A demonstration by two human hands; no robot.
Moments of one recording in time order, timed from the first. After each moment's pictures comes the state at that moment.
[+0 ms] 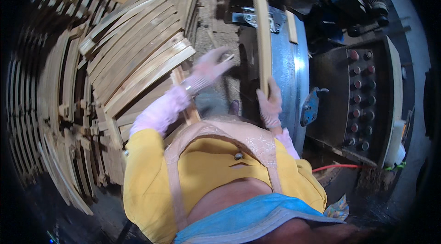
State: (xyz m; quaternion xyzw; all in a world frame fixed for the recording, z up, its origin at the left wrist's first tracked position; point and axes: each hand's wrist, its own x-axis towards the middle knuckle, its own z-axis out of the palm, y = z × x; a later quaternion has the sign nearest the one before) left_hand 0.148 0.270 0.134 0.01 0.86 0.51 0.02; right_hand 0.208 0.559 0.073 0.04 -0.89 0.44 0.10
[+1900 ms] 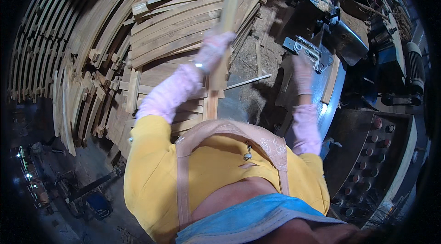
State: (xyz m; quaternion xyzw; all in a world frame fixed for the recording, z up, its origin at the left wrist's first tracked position) left_hand 0.135 0.167 0.172 -0.14 0.90 0.40 -0.08; right_hand -0.028 0.494 0.092 0.27 -0.90 0.34 0.05
